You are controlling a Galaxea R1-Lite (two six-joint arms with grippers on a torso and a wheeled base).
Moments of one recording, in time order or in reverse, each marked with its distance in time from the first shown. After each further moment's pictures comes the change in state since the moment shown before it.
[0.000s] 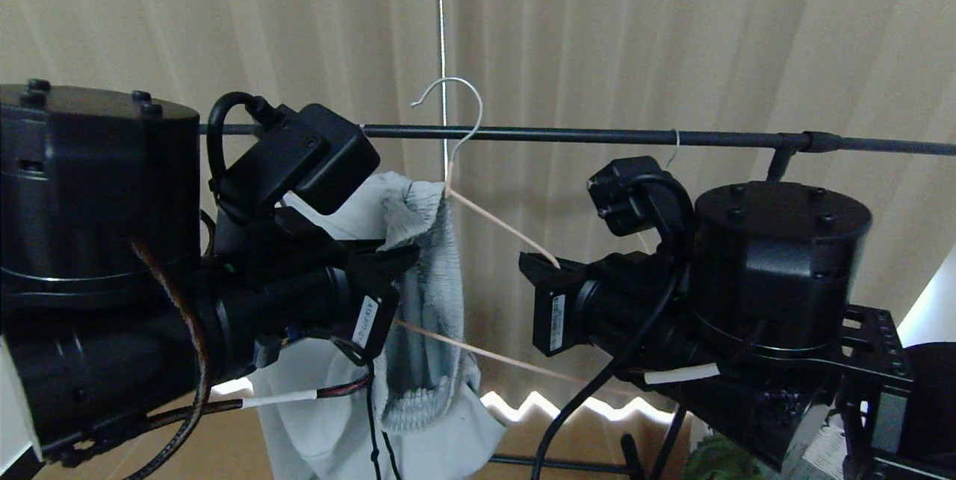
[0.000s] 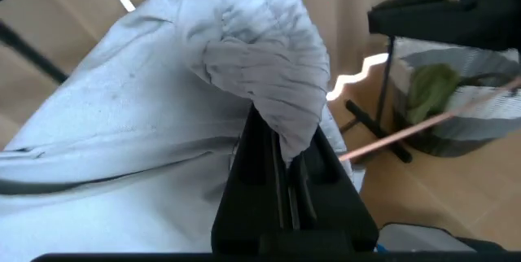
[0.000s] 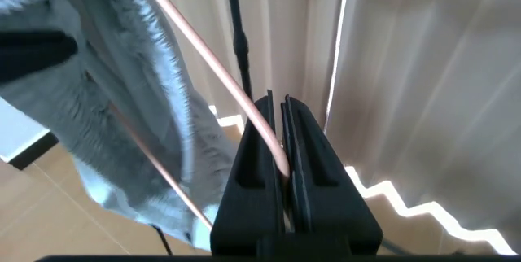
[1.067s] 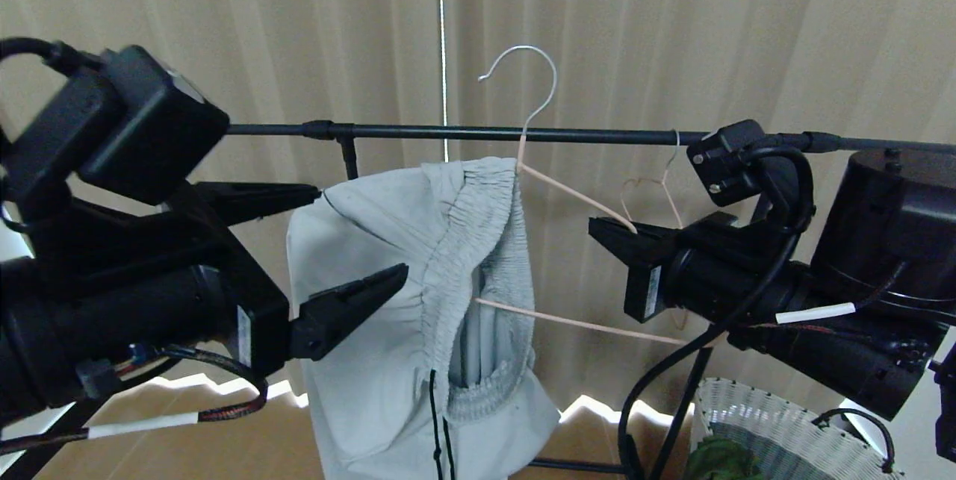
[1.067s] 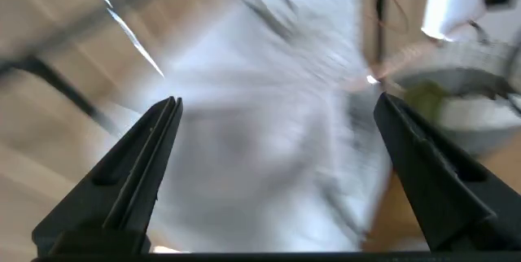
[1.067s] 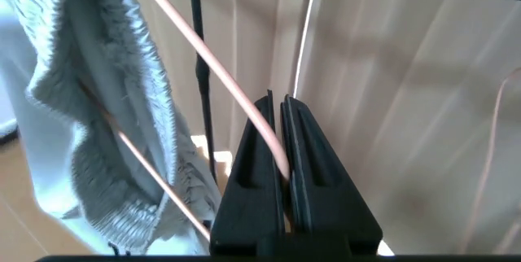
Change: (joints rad) left arm 0.066 -0.190 0.077 -0.040 -0.125 0.122; right arm -0.211 -0.137 0.130 -0.091 0.204 -0.210
